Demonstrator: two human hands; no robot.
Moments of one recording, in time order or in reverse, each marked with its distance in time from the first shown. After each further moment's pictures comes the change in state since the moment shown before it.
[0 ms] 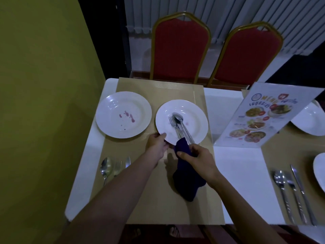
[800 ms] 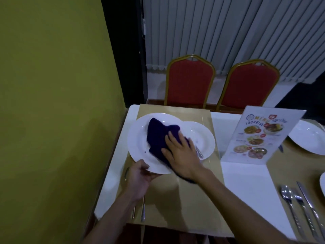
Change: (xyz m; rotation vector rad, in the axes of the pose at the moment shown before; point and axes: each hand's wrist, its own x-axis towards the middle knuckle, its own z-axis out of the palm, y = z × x) left_hand -0.213 0.037 -0.102 -0.247 -0.277 0.270; right_hand -0.041 -0.113 0.034 -0.829 -0.039 -0.514
